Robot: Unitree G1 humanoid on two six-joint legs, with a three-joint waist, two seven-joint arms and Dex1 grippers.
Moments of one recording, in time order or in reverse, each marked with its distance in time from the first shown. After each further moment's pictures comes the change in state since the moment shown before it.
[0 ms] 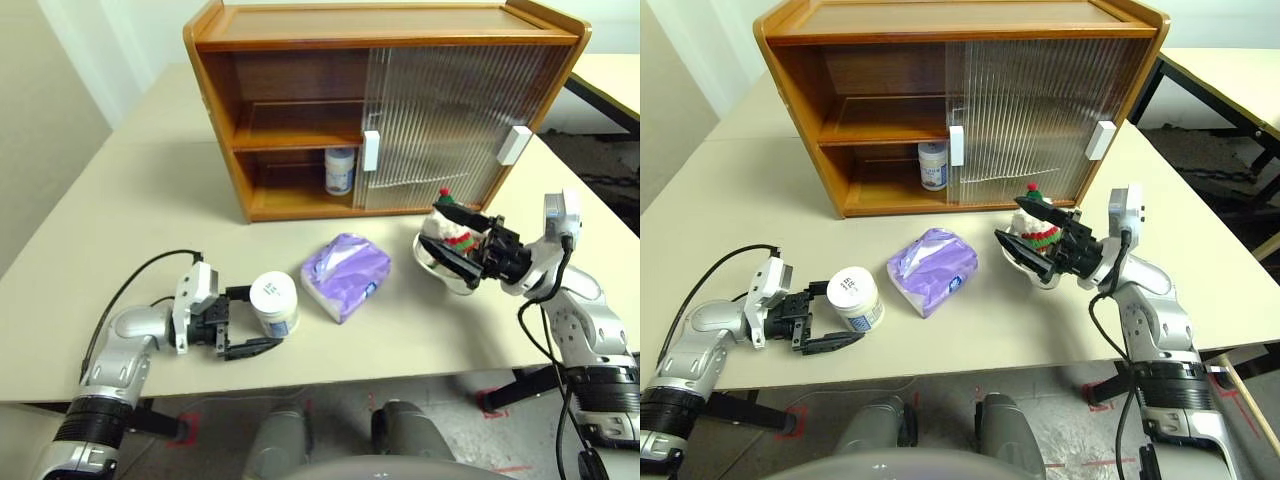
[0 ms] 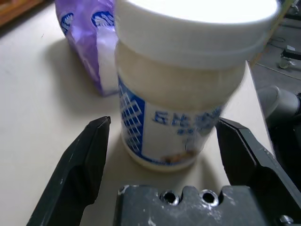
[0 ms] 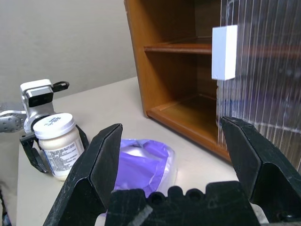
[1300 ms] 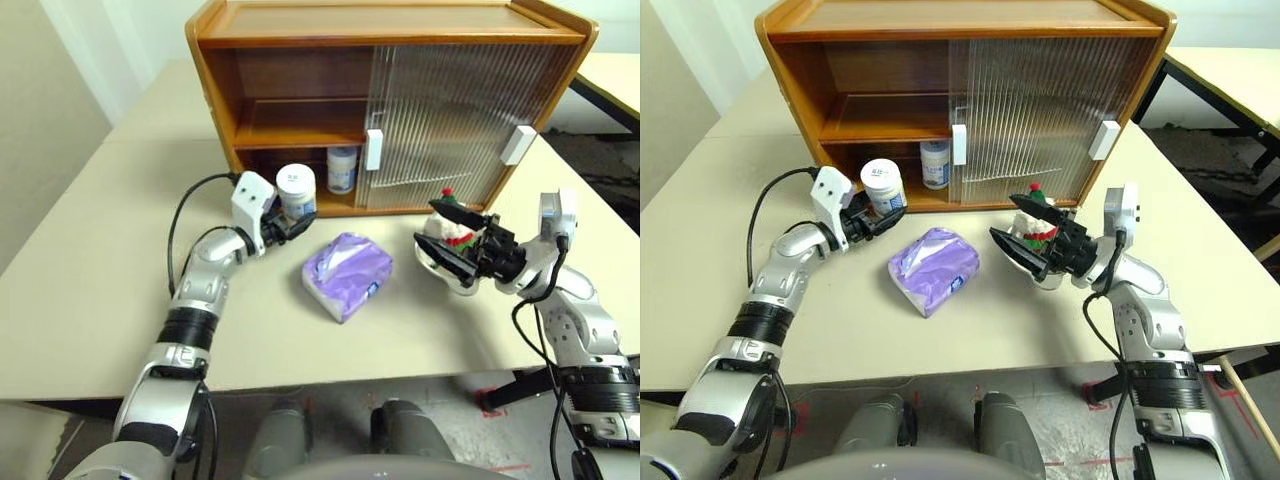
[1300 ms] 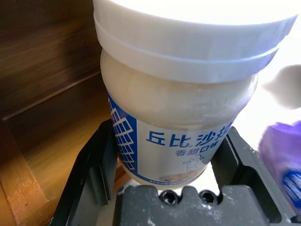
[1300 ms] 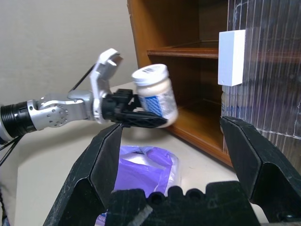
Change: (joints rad) left arm -0.474 -0.320 0.016 0.279 0.225 0.115 0.737; right arm -0.010 0.025 0.010 -0.010 -0.003 -0.012 -0.011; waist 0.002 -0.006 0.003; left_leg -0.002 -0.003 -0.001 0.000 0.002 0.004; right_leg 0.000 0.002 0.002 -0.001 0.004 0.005
